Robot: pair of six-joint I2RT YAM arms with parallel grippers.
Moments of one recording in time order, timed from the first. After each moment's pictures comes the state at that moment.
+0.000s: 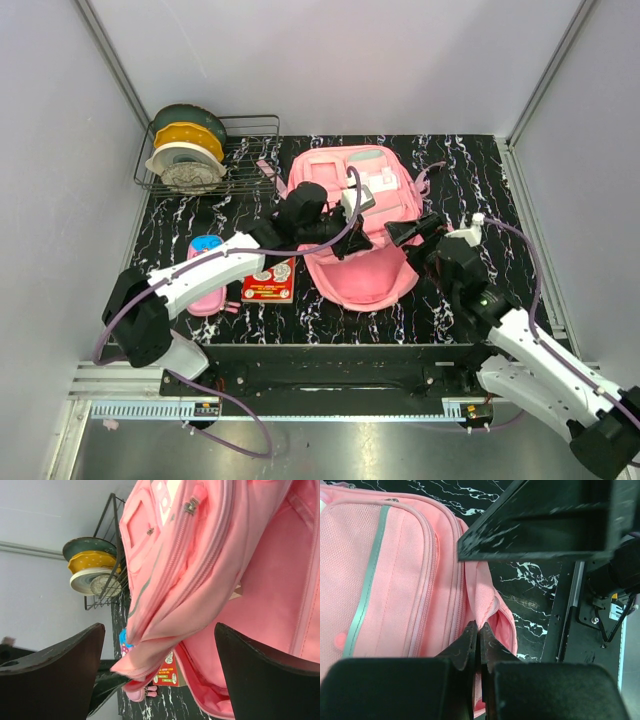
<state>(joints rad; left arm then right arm) -0.83 1.50 1.18 -0.10 0.47 -0.02 0.63 0.73 0.58 -0.14 0.35 1.19</state>
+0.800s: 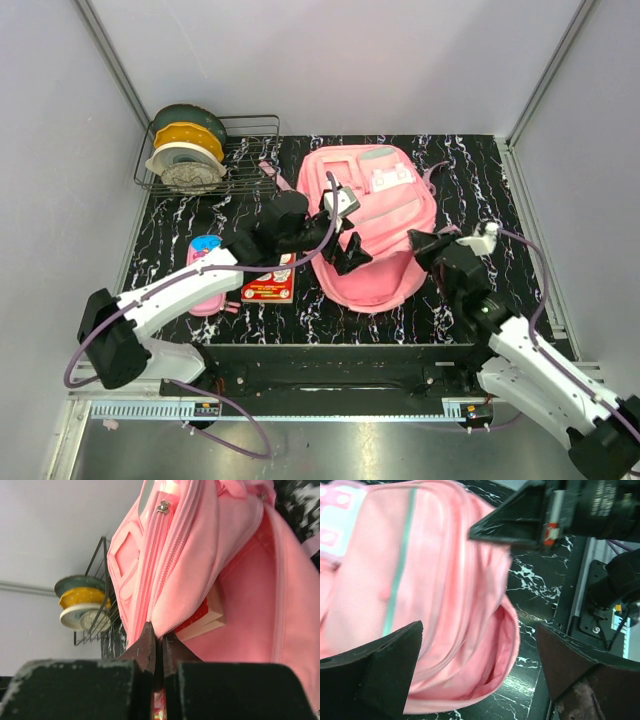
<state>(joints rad) -0.85 1.36 1.11 -0.07 0.39 -0.03 0.59 0.77 0.51 -0.01 0.45 1.18</state>
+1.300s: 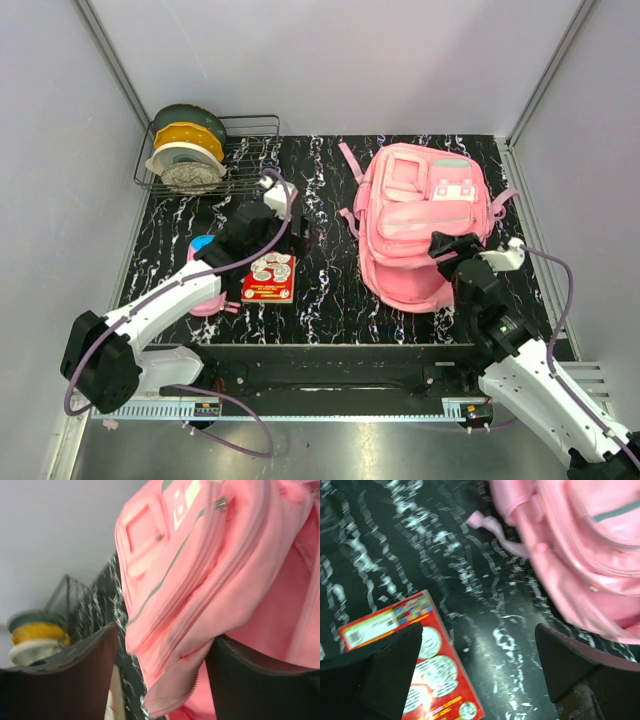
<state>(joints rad) -0.65 1.19 0.84 -0.09 0.01 -0.19 0.57 0.49 0.47 -0.24 0.72 1.05</state>
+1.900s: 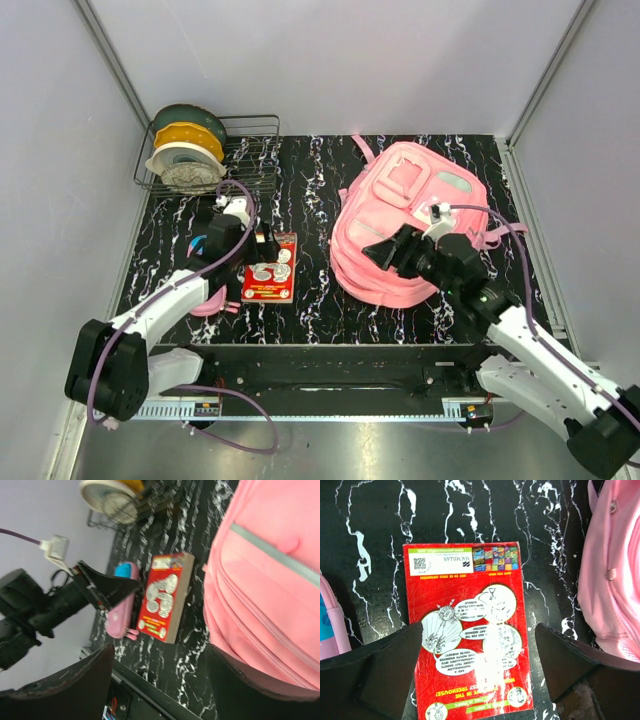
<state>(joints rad) -0.36 1.16 0.62 -0.08 -0.01 -0.37 0.60 0.76 0.62 -0.11 -0.10 0.87</state>
